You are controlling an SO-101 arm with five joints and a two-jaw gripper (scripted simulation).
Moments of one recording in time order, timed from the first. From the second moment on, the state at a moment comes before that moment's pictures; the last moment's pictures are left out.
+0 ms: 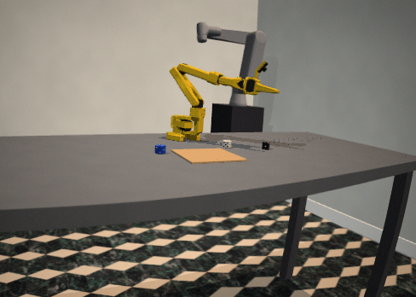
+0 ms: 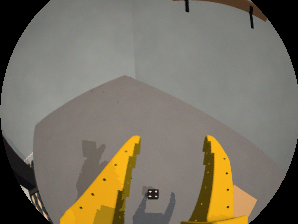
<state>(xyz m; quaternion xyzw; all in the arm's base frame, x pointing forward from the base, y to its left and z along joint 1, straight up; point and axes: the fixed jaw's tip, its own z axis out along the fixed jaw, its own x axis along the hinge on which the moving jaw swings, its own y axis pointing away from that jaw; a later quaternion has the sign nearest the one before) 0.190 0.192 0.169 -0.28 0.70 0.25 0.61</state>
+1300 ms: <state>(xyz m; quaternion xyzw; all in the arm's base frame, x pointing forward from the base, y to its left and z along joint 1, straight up) 0.180 0.193 0.157 -0.35 0.89 0.12 0.26</state>
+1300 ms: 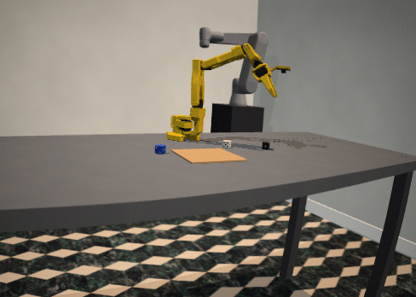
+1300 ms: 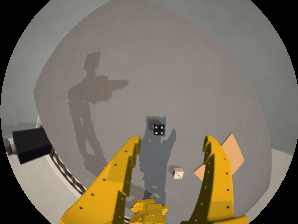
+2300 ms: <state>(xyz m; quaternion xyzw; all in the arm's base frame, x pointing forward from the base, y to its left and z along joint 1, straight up) 0.176 0.190 0.131 -0.36 0.91 0.07 0.17</state>
